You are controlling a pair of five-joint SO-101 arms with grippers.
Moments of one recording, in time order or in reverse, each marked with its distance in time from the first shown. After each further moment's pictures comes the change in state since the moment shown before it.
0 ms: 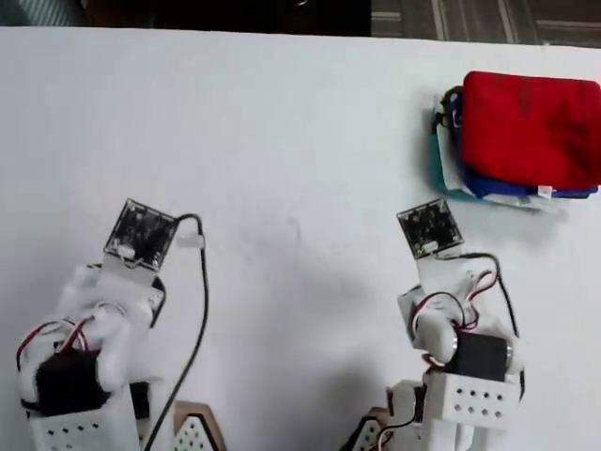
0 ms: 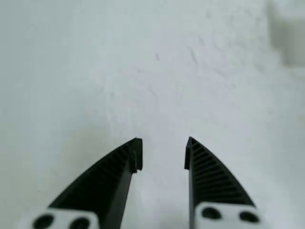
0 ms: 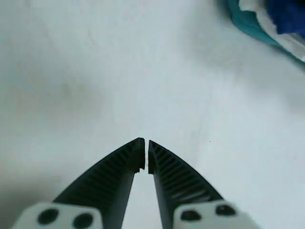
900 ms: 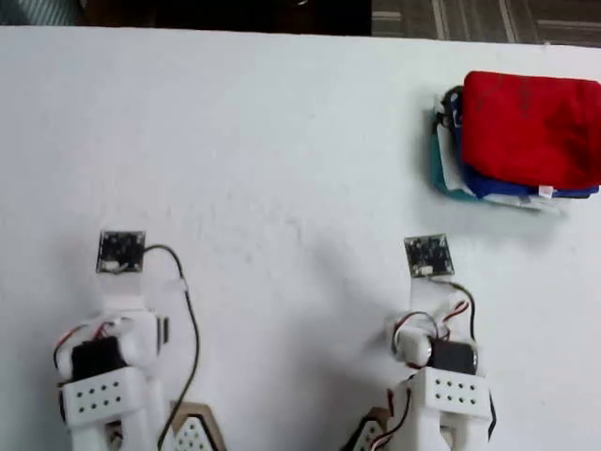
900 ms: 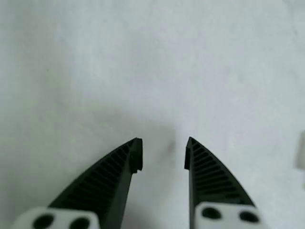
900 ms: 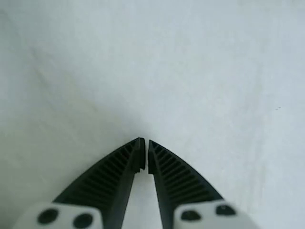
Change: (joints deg) left arm -6.8 0.4 32.0 -14.5 17.9; right arm 0.0 0.0 25.1 -18.7 -14.2
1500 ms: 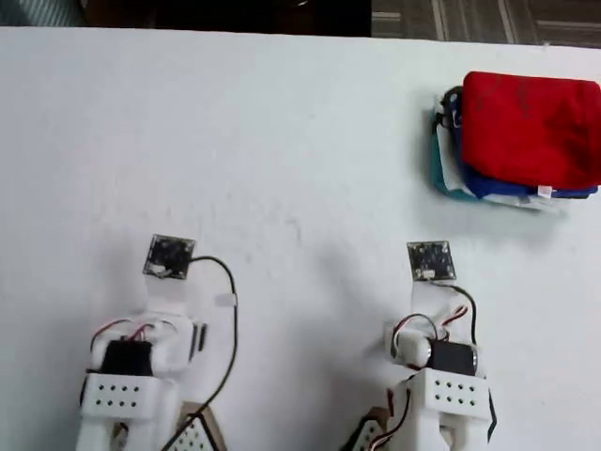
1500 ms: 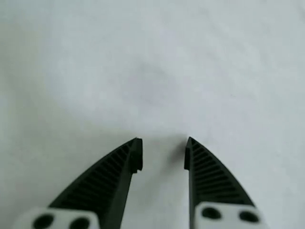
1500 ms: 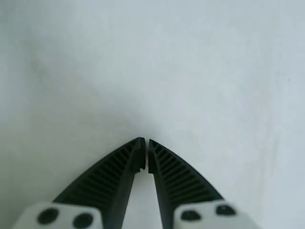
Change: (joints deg) left arm 18.5 -0.4 4.5 -2.1 8.2; right arm 0.2 -0.6 -0.2 5.2 -5.3
